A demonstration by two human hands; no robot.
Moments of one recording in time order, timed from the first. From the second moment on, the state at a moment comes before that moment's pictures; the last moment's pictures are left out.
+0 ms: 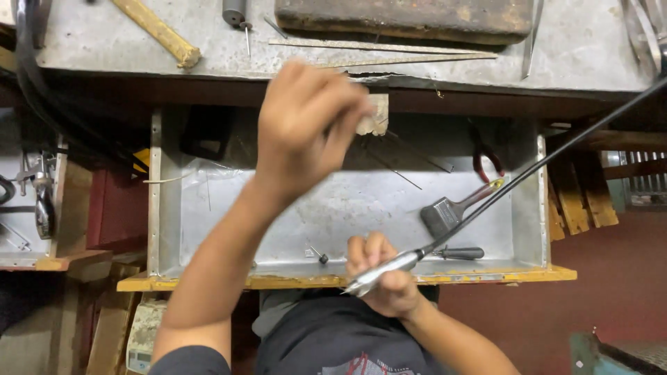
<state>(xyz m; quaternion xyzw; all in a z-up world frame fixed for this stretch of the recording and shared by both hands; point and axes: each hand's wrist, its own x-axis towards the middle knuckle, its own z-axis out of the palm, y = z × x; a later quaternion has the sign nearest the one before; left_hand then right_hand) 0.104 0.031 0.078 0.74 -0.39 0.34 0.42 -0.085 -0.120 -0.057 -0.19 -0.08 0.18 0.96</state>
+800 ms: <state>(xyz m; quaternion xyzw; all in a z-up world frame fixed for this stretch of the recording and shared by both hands) 0.202 -0.015 0.020 0.86 -0.36 0.30 0.19 -0.082 -0.123 -0.072 -0.67 -0.19 -0.02 0.71</state>
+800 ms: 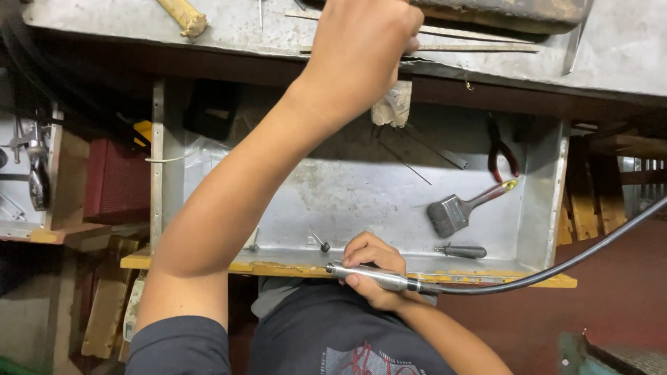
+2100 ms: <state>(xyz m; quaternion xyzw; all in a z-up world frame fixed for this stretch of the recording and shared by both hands) 0.094 0.064 0.017 0.87 -0.31 0.14 0.36 0.011 -0.191 -0.038 -0.64 -0.27 -0.24 0.67</state>
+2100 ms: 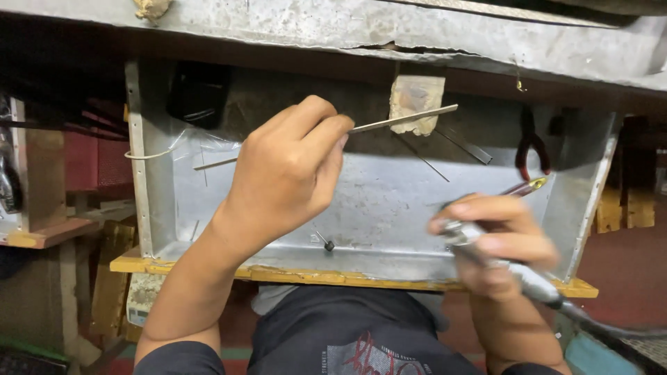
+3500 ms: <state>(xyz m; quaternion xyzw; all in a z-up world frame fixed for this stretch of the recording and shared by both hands) 0.115 0.035 0.010 0.86 -0.32 0.10 0.37 0.072 -0.167 -0.035 -0.77 -0.13 -0.32 0.54</state>
